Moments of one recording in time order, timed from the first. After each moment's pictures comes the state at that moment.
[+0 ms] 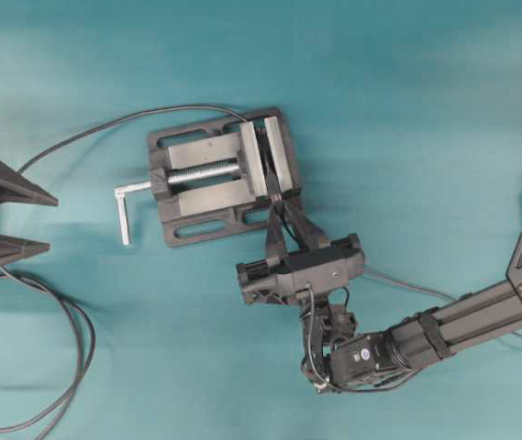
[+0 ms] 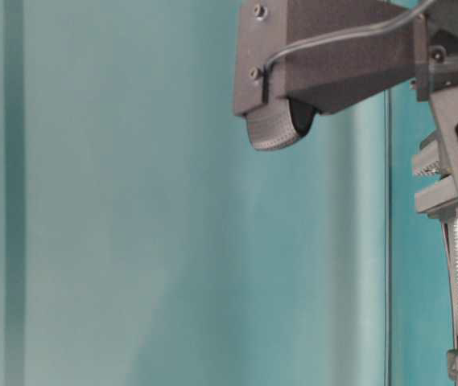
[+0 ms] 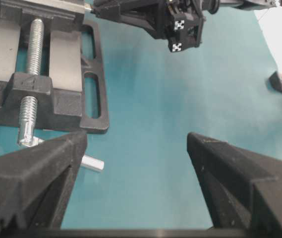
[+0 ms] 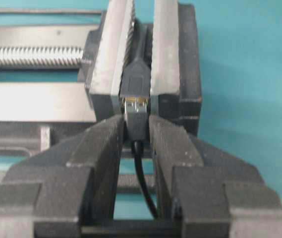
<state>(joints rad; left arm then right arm) -0.10 -1.17 1.54 -0.08 -0.11 -0.27 0.44 0.66 0.18 1.89 -1.55 -0.66</state>
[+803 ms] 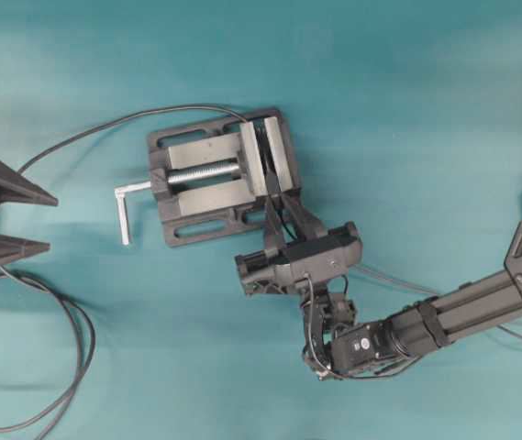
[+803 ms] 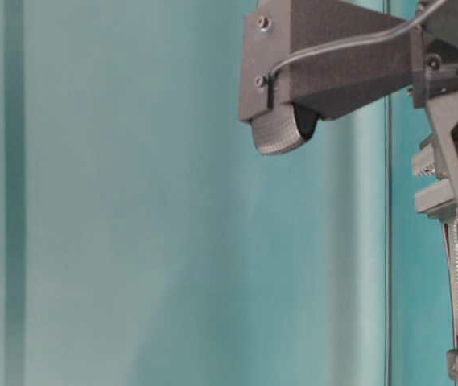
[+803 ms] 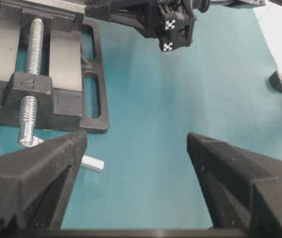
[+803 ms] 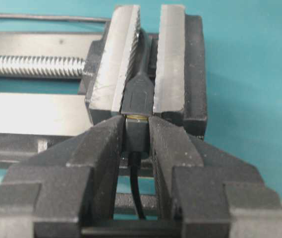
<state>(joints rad) -0.10 -1.17 1.54 -0.08 -0.11 -0.27 0.40 0.65 0.22 1.82 -1.52 -0.65</state>
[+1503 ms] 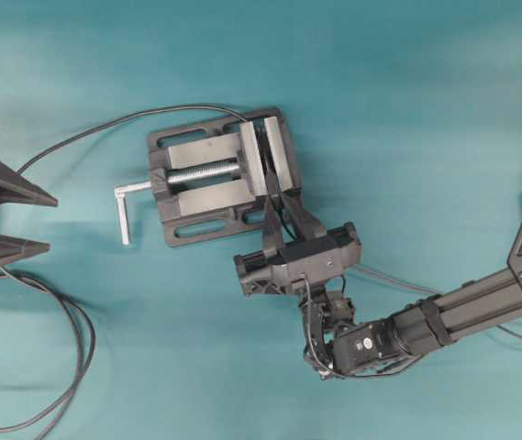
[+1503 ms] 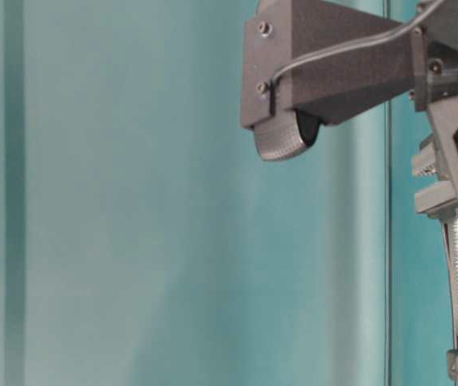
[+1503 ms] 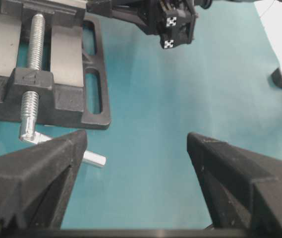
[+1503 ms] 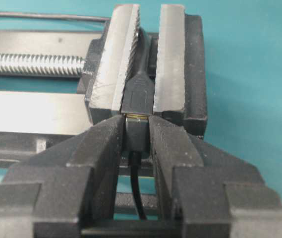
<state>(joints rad) -0.10 -1.17 1.55 -0.08 -0.12 -0.27 0.40 0.64 0.23 1.80 -1.45 -0.65</state>
